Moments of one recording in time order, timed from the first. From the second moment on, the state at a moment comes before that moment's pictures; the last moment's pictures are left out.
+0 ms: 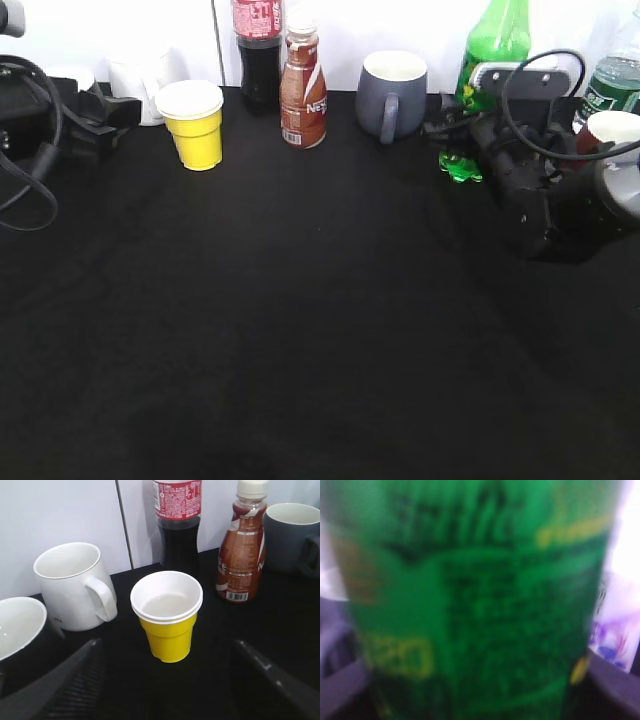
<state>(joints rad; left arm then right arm) -0.26 1.44 -0.66 0.32 -0.39 -0.20 0.38 2.17 -0.97 0.36 -1.13 -0.12</state>
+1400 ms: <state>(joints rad) -0.45 0.18 -0.68 -0.08 1.22 -0.05 0.40 0.08 -0.63 -0.18 1.21 0.21</state>
